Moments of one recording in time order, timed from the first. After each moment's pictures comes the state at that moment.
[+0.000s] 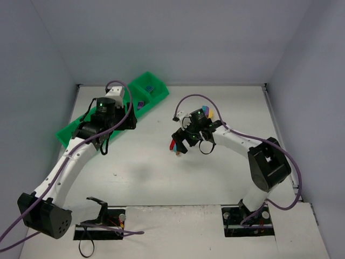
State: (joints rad) left arm -0.33 1.20 1.19 -0.56 -0.05 -0.27; right arm 0.57 1.67 1.05 -0.30 -0.32 -0.17
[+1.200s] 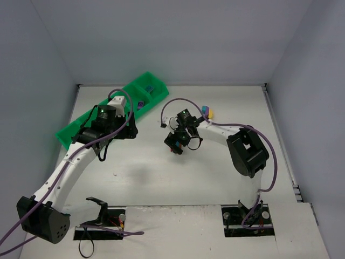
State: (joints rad) left arm -0.33 1.14 1.09 -0.63 0.02 -0.28; right arm 0.62 1.94 1.27 -0.39 -0.27 -0.42
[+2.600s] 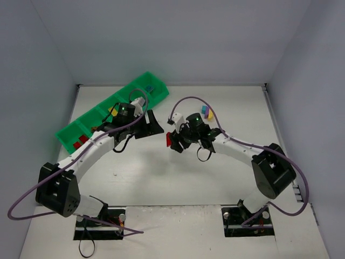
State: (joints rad) left arm -0.41 1.39 1.05 -0.33 0.33 -0.63; right arm 0.65 1.62 0.96 -0.08 -0.33 -0.18
